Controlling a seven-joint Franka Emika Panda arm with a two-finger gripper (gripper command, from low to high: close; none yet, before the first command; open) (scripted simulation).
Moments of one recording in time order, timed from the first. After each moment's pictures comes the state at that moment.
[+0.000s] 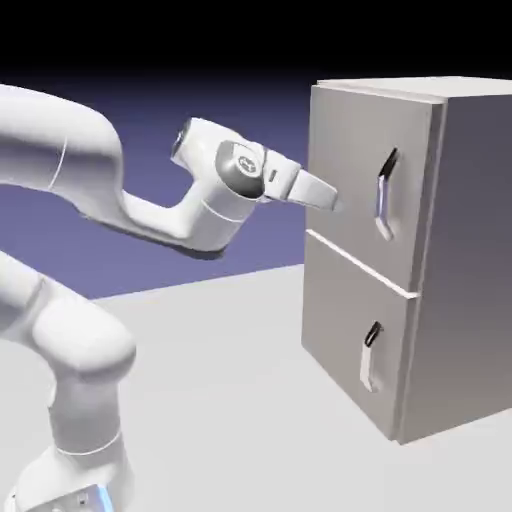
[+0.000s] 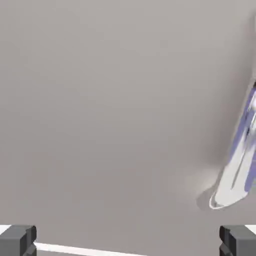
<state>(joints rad) 0.46 -0.79 -0.49 -2.66 -1.49 2.91 1.87</state>
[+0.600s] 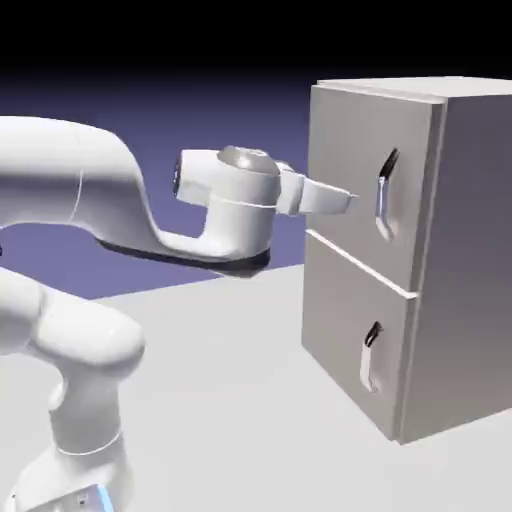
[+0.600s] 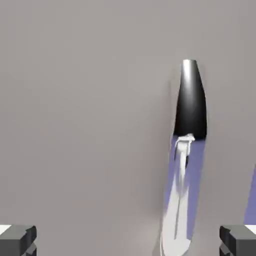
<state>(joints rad) 0.69 -0.90 -0.75 -2.58 -2.27 2.84 2.47</state>
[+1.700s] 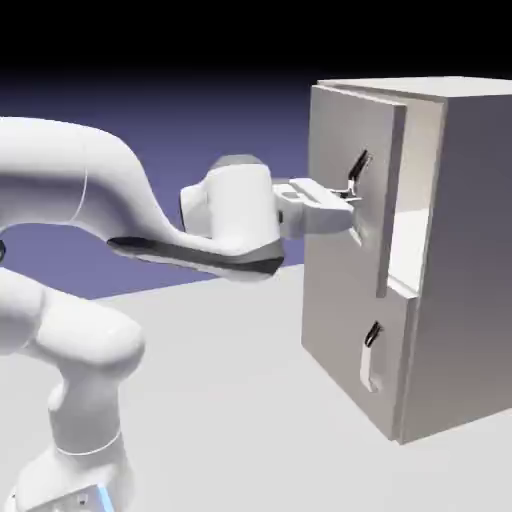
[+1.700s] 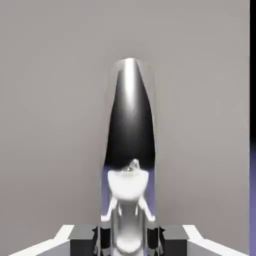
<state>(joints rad) 0.57 -0.89 -0.58 -2.68 -2.50 2.58 2.90</state>
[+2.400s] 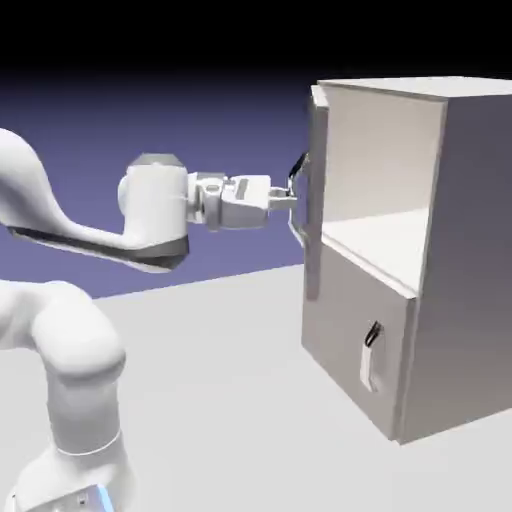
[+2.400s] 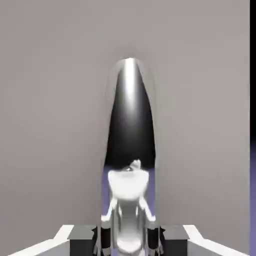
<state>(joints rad) 0.21 -1.10 0.05 -2.92 -1.80 2.39 2.72</state>
